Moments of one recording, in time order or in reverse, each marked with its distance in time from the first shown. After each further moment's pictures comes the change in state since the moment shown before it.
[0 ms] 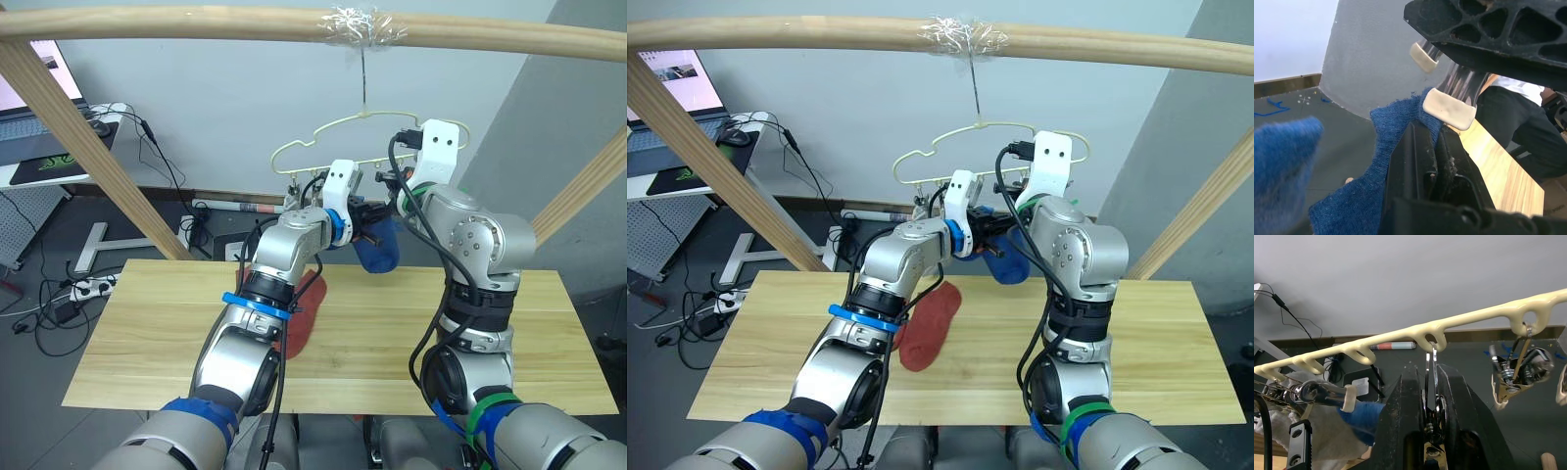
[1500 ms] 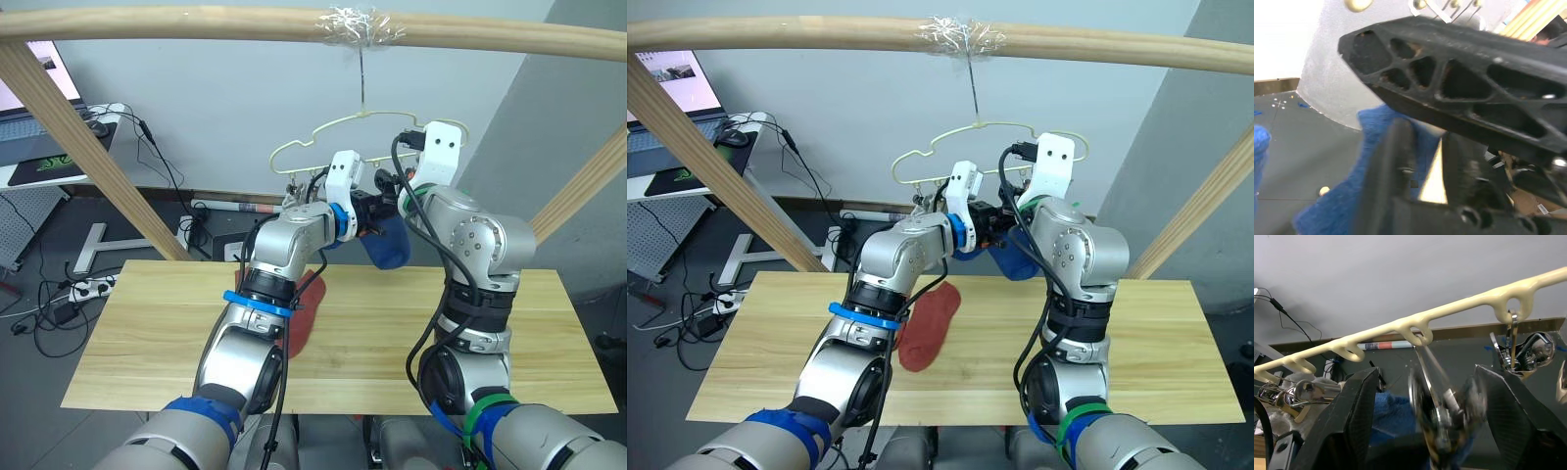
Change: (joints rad) left arm 0.002 0.002 0.014 -0.079 -0.070 0.078 -0.002; right arm 0.001 0.012 -0.029 -0.004 0.002 0.021 -0.008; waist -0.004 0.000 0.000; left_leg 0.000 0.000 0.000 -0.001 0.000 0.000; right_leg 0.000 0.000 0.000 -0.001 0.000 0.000
